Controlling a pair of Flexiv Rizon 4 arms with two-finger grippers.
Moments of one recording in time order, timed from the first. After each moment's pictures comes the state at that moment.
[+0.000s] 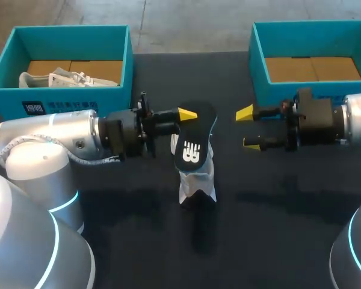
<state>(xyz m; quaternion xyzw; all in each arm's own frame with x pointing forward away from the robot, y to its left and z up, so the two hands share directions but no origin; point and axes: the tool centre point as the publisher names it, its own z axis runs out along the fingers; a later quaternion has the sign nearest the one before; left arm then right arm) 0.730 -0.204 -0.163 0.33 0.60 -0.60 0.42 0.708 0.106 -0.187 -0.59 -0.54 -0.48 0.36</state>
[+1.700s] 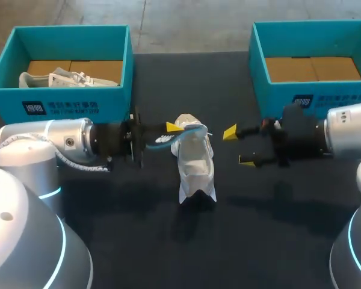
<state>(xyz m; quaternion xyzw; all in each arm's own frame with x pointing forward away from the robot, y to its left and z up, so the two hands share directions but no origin) 0.726 -0.178 -0.211 0.24 0.63 -0.70 0.26 0.695 0.121 -0.236 -0.66 -0.55 -0.43 0.29</state>
